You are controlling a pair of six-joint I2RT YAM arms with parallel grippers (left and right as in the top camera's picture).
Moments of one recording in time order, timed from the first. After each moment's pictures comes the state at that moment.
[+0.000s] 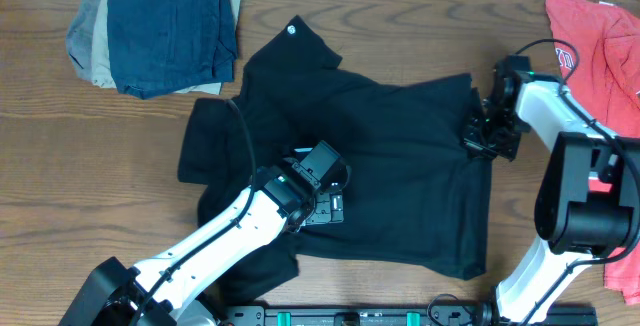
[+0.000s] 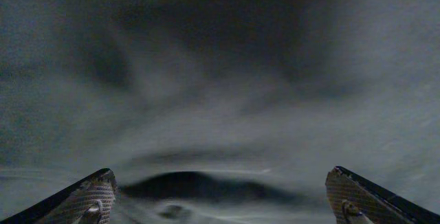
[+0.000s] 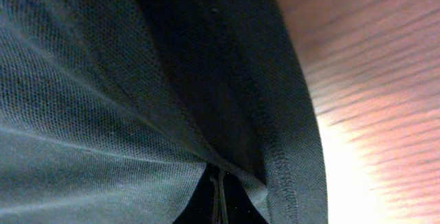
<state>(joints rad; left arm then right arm) -0.76 1.45 0.87 -0.78 -0.03 -0.80 -0.10 1.99 1.27 -0.91 -0.10 0.34</state>
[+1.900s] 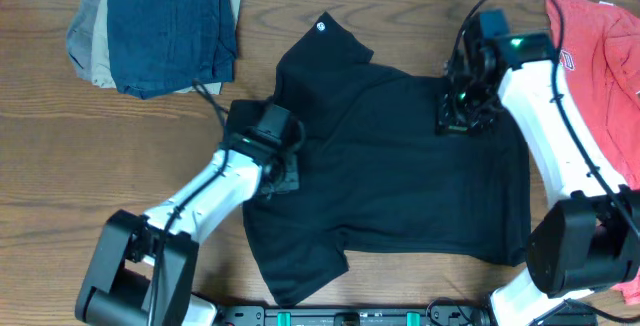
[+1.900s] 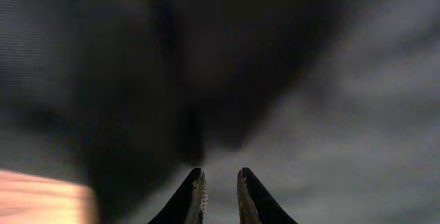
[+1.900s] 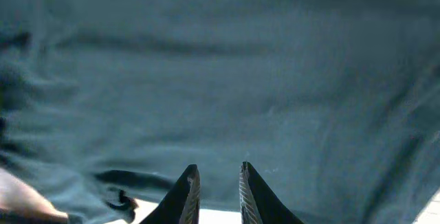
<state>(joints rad) -0.40 1.61 0.87 -0.65 0.03 -0.52 0.15 1.79 1.51 -1.27 -0.18 0.25</state>
